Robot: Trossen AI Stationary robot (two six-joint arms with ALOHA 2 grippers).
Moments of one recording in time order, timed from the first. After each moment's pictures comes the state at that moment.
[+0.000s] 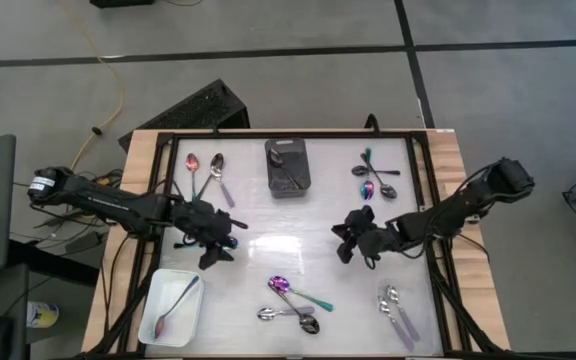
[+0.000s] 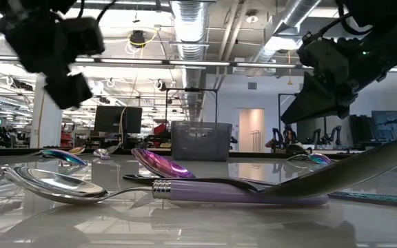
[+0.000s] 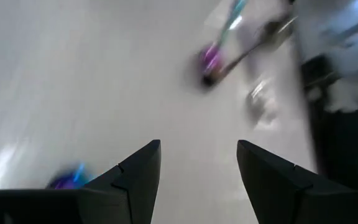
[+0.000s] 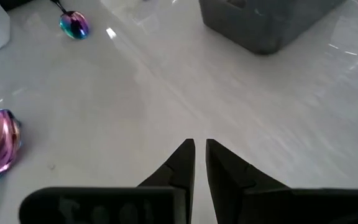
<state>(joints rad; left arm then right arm) -0.11 1.01 0.49 -0.17 0.24 -0.48 0.35 1.36 0.51 0.11 0.62 0.76</state>
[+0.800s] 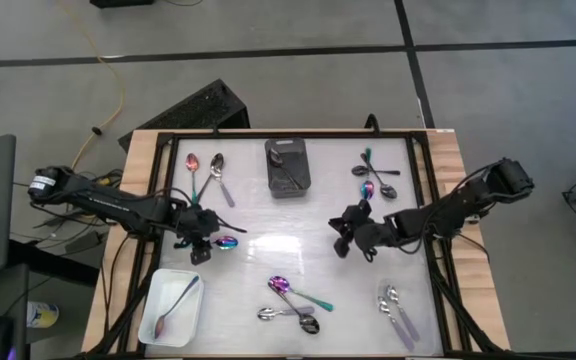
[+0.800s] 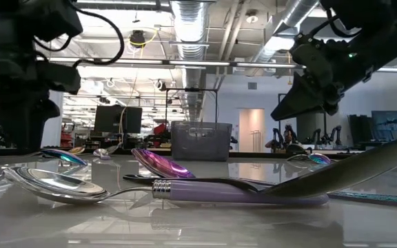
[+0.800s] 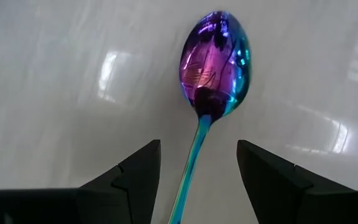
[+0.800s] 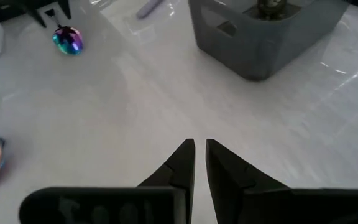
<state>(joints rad) -0.13 1.02 0.45 -0.55 0.01 -0.49 0.29 1.36 0.51 0.17 0.63 0.65</state>
